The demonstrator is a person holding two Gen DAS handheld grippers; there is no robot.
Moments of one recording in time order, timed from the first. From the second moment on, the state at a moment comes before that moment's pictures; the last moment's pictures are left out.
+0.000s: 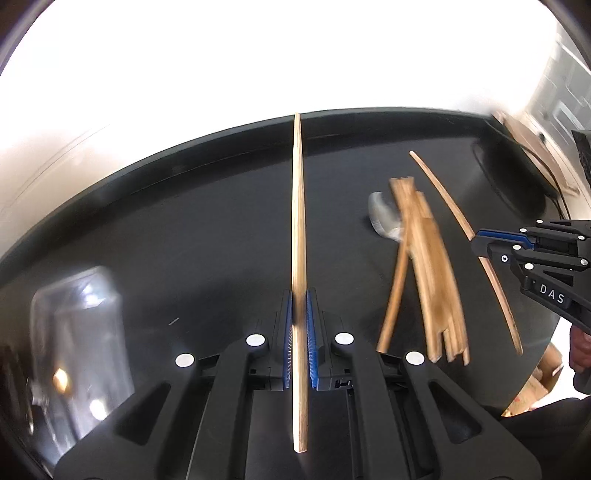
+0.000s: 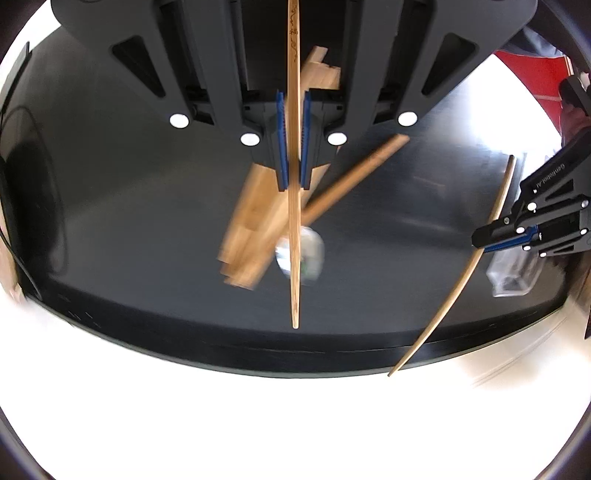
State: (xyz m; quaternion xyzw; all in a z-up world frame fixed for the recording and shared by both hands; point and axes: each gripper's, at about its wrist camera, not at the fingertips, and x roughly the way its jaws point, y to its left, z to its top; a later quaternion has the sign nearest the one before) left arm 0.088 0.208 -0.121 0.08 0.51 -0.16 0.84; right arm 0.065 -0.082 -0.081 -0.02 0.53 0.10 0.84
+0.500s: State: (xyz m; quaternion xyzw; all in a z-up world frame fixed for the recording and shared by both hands) left arm 0.036 0.420 -0.104 -0.02 0.52 0.02 0.85; right arm 0.070 0.152 -0.070 -0.09 0.52 0.28 0.80
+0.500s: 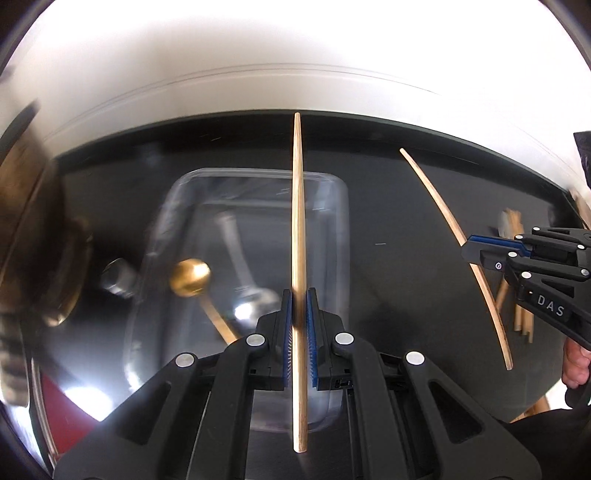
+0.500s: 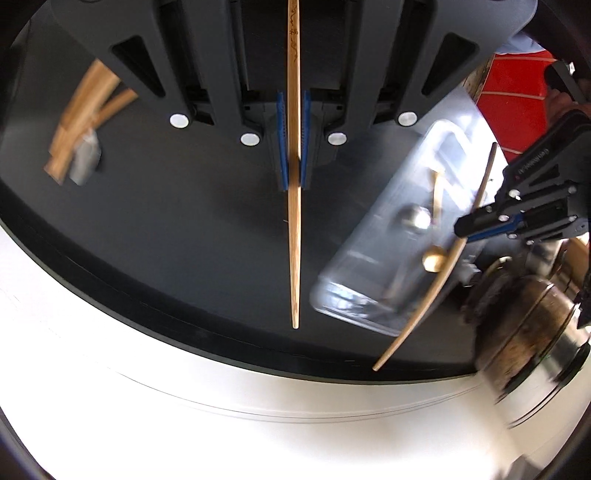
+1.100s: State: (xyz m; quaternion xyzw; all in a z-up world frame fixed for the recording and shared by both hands) left arm 0.039 0.523 -0.129 -0.06 0.54 0.04 0.84; right arm 0.096 0.290 -0.085 -0.05 0.56 0.30 0.77
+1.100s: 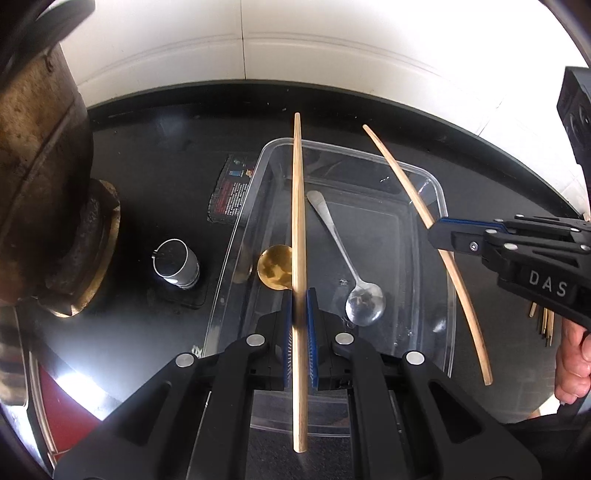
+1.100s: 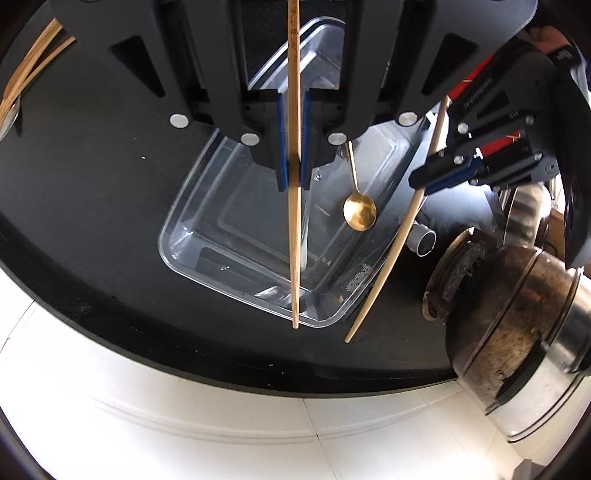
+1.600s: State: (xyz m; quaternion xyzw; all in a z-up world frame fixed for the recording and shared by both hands) left arm 0.051 0.531 -0.139 -0.06 0.56 0.02 0.83; right arm 0.107 0.299 -0.097 -0.05 0.58 0.29 0.76
